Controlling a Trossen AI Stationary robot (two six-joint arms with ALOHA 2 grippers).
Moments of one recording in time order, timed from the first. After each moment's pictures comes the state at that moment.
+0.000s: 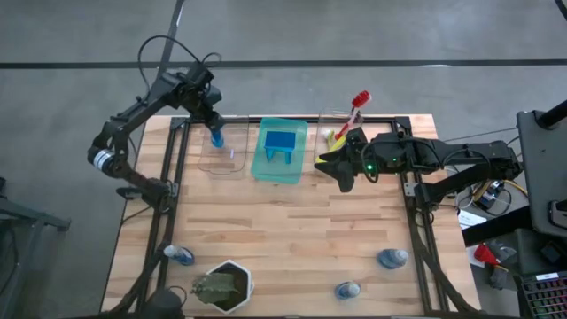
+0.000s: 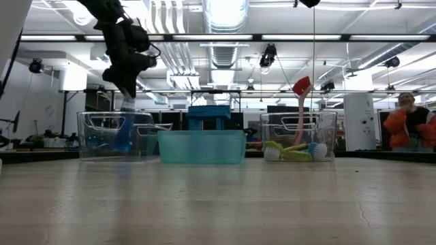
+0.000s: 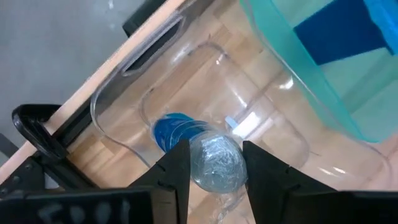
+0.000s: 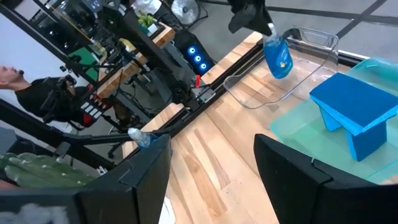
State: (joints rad) left arm 0.99 1.44 1.38 -1.13 0.11 0.19; right arm 0.08 1.18 1.25 -0.41 0.24 0.75
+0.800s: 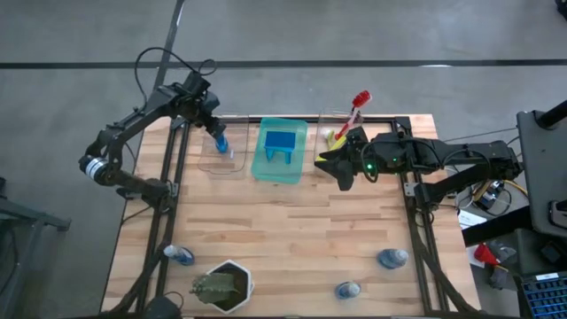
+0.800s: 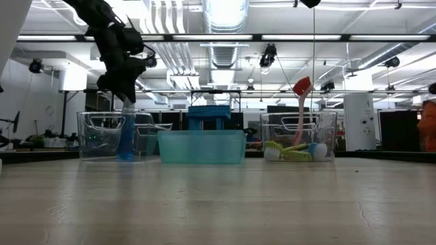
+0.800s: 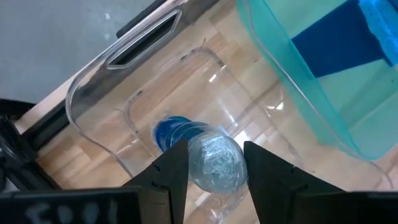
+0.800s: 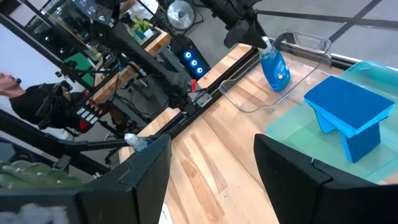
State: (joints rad) left arm 0.99 1.34 1.19 -0.95 0.16 0.11; right arm 0.08 1.18 1.25 -0.41 0.27 0.76
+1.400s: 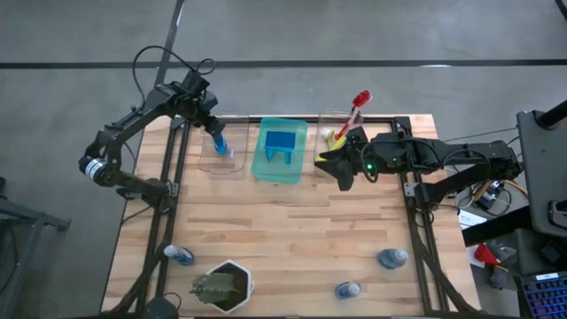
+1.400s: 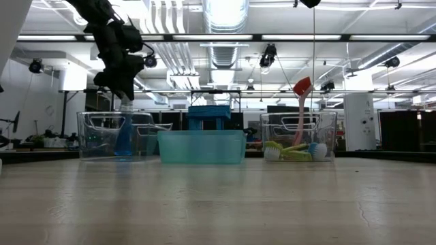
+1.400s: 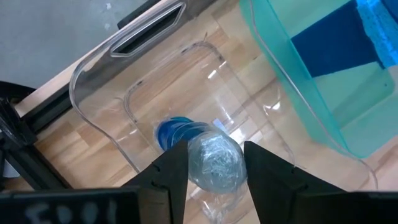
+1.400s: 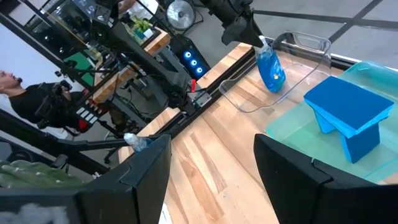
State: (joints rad) left arm 0.99 1.33 1.21 -1.00 0.16 0.06; right arm 0.08 1.18 1.25 -0.41 0.26 0.76
